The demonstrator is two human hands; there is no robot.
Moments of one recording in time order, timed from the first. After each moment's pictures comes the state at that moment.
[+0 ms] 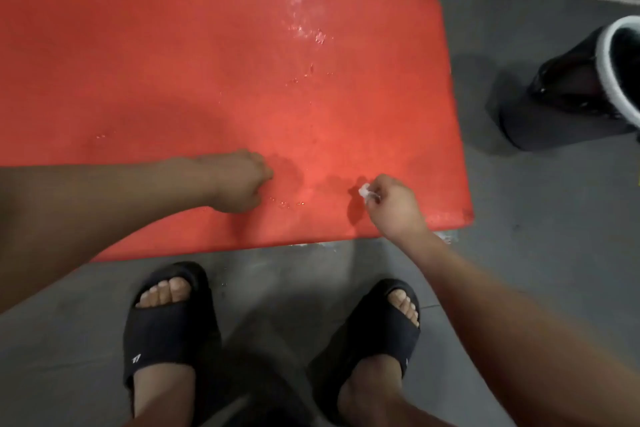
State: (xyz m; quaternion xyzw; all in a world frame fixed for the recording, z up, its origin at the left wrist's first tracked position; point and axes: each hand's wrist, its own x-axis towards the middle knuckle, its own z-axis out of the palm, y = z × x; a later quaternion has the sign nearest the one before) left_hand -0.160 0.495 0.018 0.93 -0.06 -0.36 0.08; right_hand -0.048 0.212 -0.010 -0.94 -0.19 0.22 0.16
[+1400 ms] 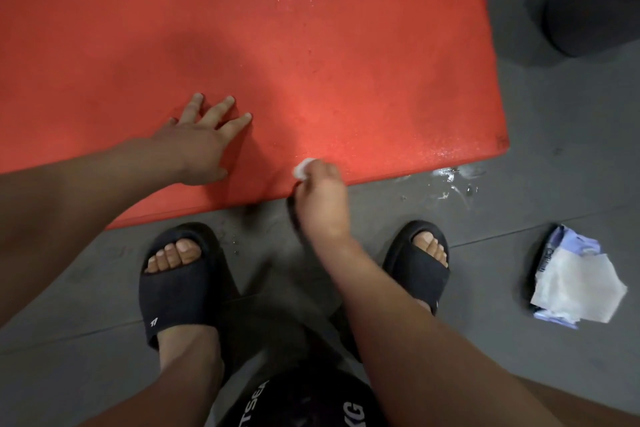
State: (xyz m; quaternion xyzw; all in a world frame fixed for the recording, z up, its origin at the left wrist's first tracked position) left_hand -0.205 0.514 -0.050 0.91 0.07 -0.41 0.08; right_hand -0.192 0.282 -0.069 -0.93 -0.12 0.17 0.32
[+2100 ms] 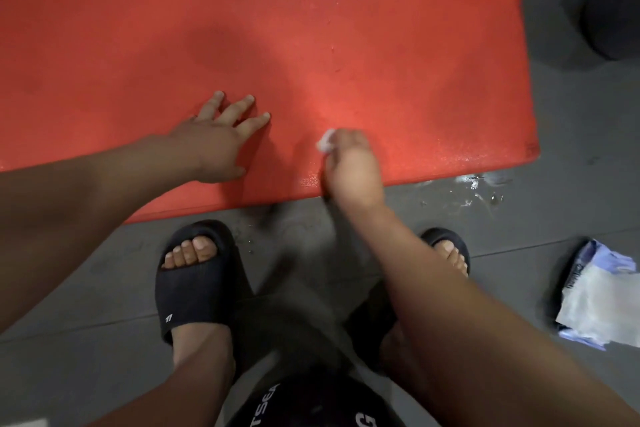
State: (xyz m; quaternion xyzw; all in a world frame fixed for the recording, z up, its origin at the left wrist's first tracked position) left_hand -0.209 0.522 -0.054 0.92 0.06 -0.39 0.09; right_hand -0.140 0.284 -0.083 -0.93 -0.22 0.14 0.27
